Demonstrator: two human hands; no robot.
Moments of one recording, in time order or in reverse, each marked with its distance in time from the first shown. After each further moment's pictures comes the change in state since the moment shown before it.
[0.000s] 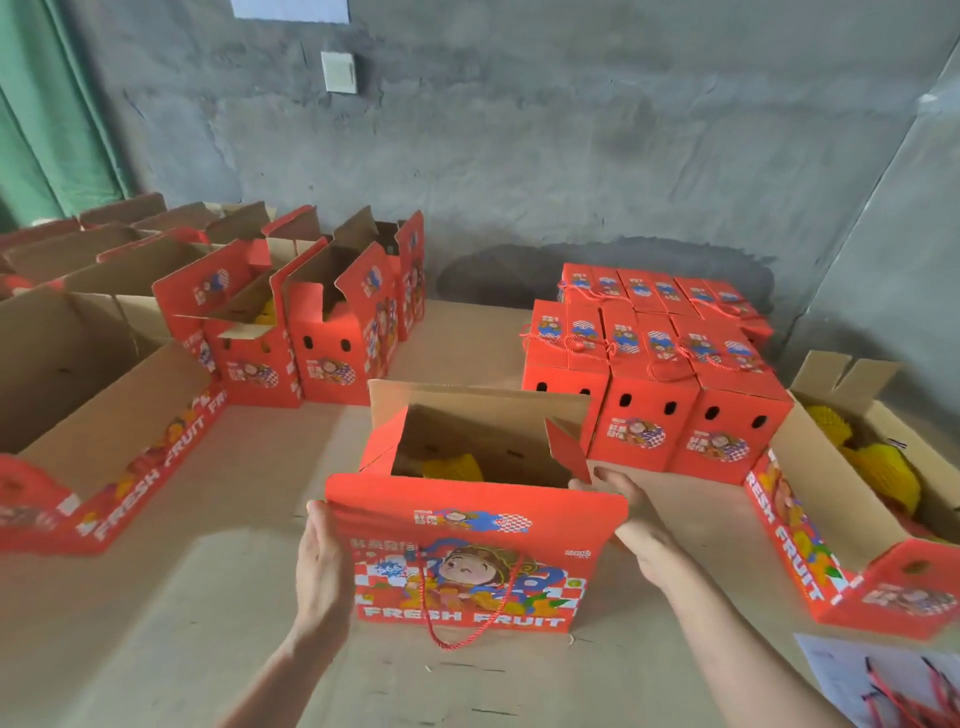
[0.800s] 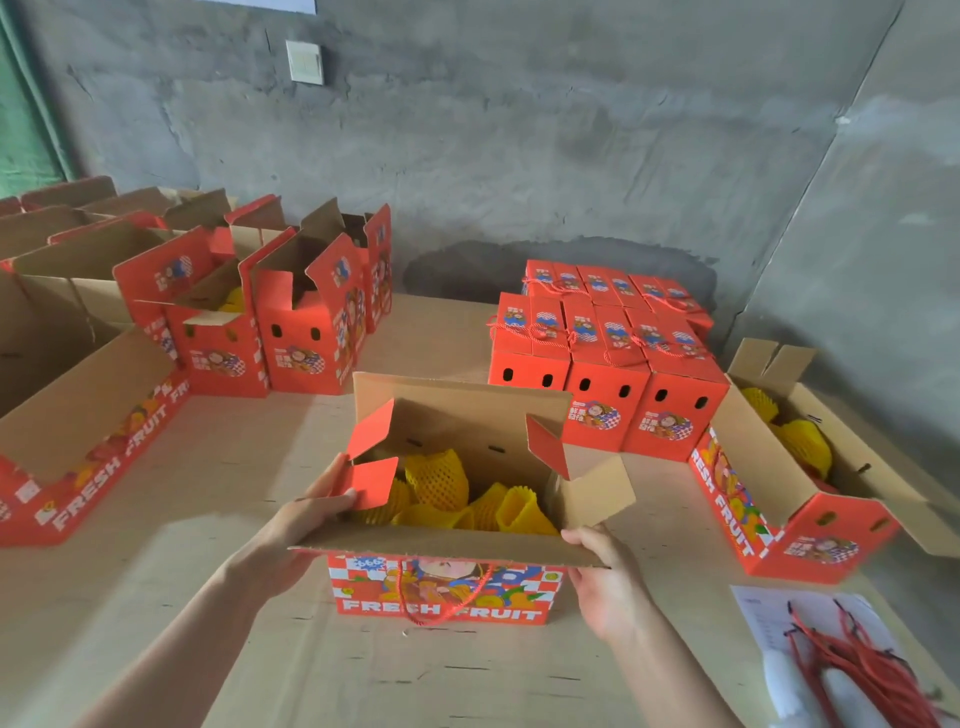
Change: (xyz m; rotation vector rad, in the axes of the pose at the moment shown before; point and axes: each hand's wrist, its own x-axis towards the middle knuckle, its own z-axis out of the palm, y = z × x) left_hand 0.041 0.001 -0.029 -0.001 -0.712 -0.296; right_hand -0.087 0.041 0.017 0.676 0.152 0.202
